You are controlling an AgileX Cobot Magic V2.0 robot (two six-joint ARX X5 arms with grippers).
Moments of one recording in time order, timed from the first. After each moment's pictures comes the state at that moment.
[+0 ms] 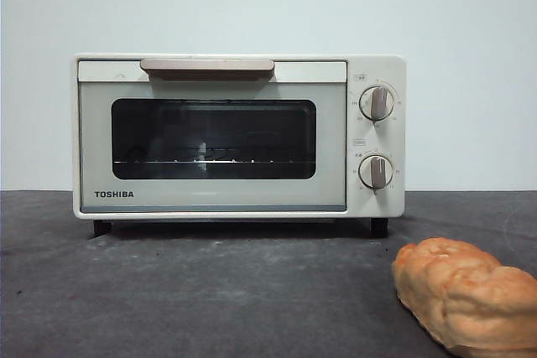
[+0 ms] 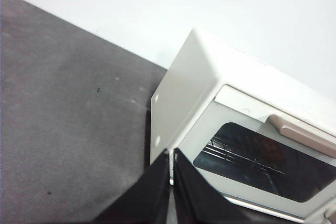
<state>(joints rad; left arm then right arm) -0.05 0.08 0.30 -0.30 0.07 -0.49 0.02 0.04 0.24 -0.15 -0.14 0.38</state>
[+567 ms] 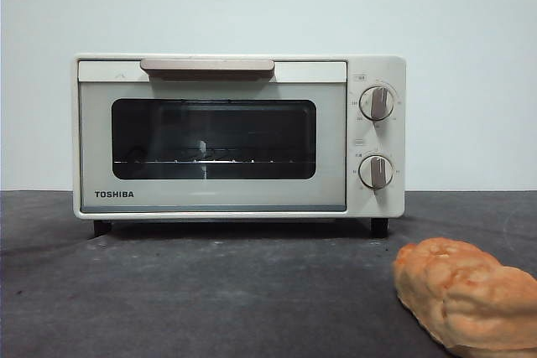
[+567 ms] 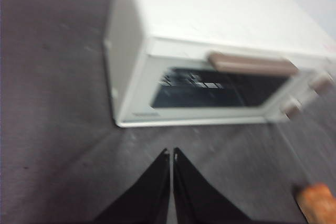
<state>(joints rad) -0.05 0.46 0.74 -0.69 0.34 -0.19 0.02 0.46 0.76 -0.64 -0.47 0.12</state>
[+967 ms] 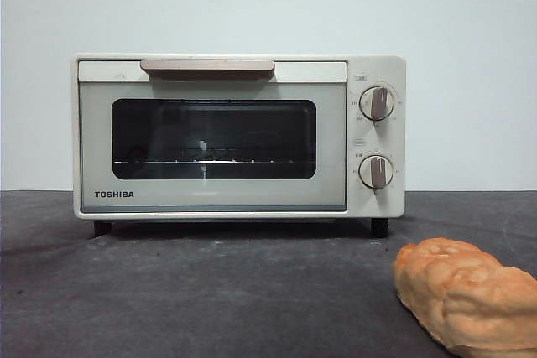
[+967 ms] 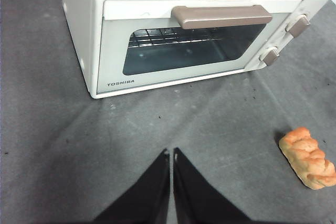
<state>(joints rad) -0.06 0.58 0.86 -0.86 0.42 -0.04 0.10 0.62 0.87 -0.94 -0.55 -0.04</state>
